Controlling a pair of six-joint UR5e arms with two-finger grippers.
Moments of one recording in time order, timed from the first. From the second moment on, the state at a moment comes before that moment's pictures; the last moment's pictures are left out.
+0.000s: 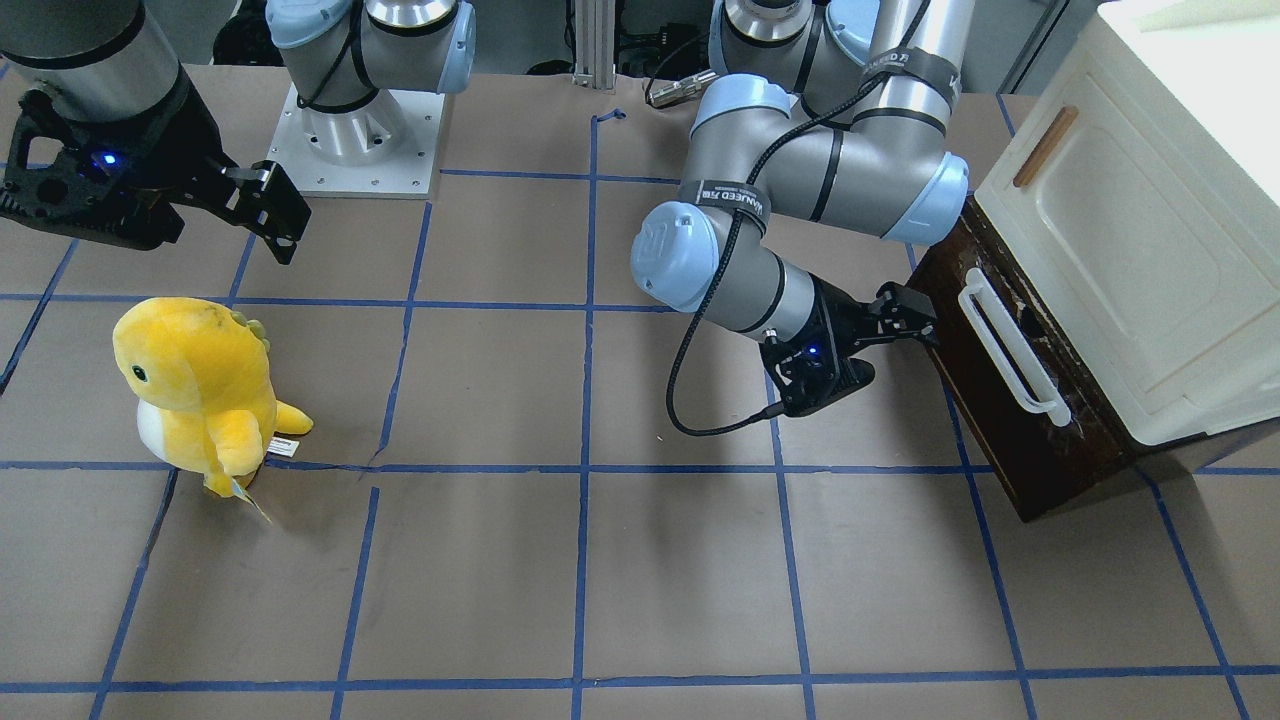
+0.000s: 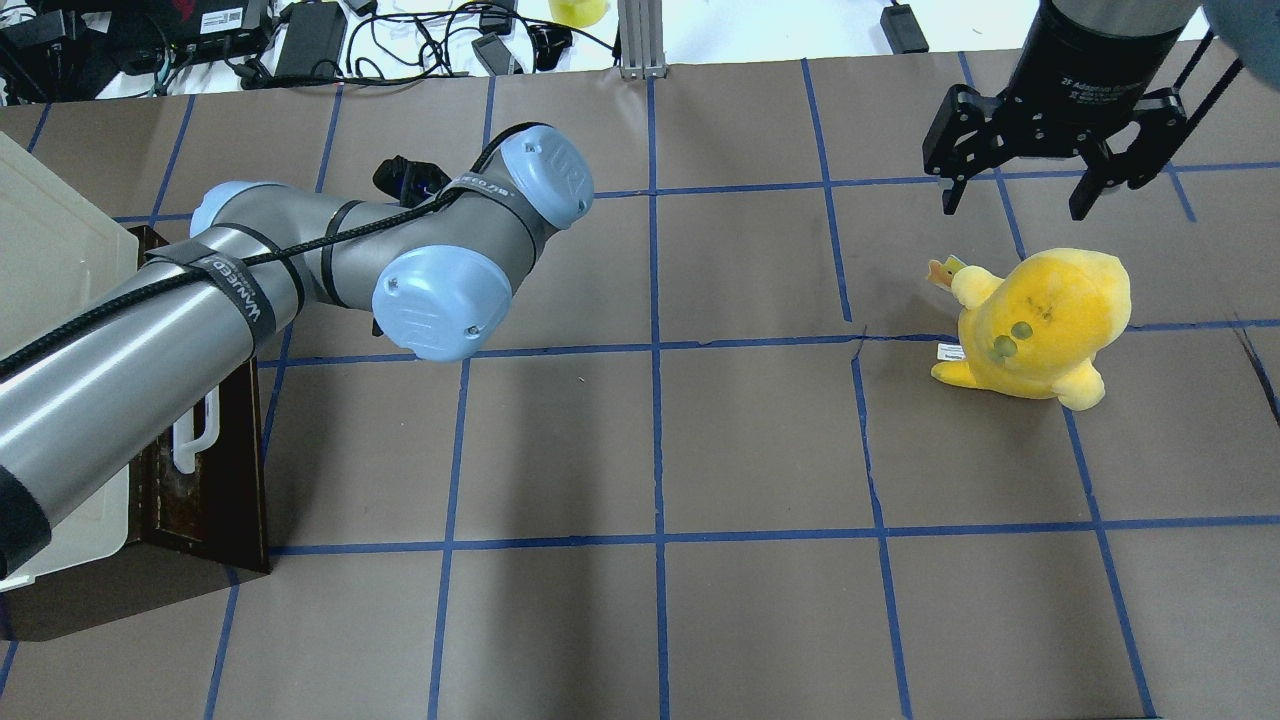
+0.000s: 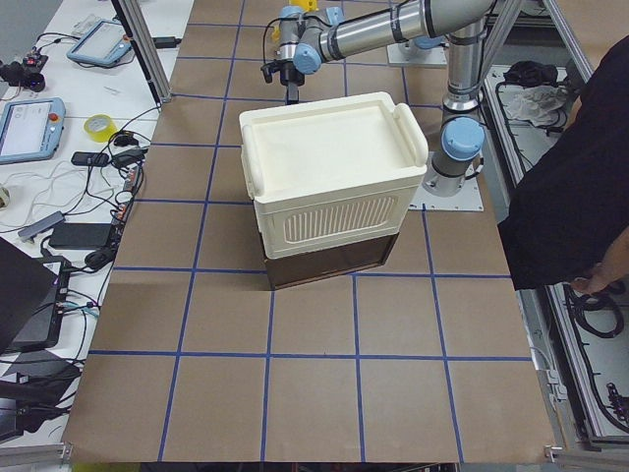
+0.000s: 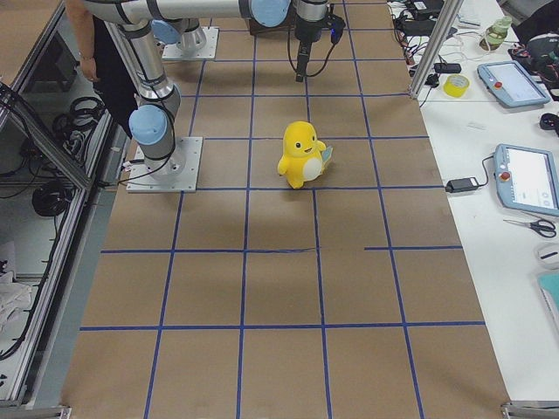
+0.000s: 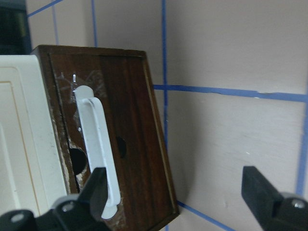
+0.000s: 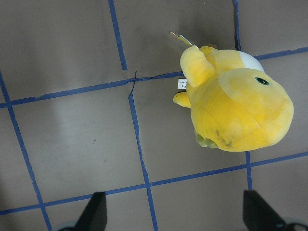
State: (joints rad) left arm -1.82 -1.89 -1.77 -1.46 2.50 -0.56; right arm 1.51 -1.53 1.48 -1.44 -1.63 0.11
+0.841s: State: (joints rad) left arm -1.69 -1.95 -1.88 -1.56 2.75 -0.62; right arm 1.51 -1.53 1.48 -1.44 -1.63 0.11
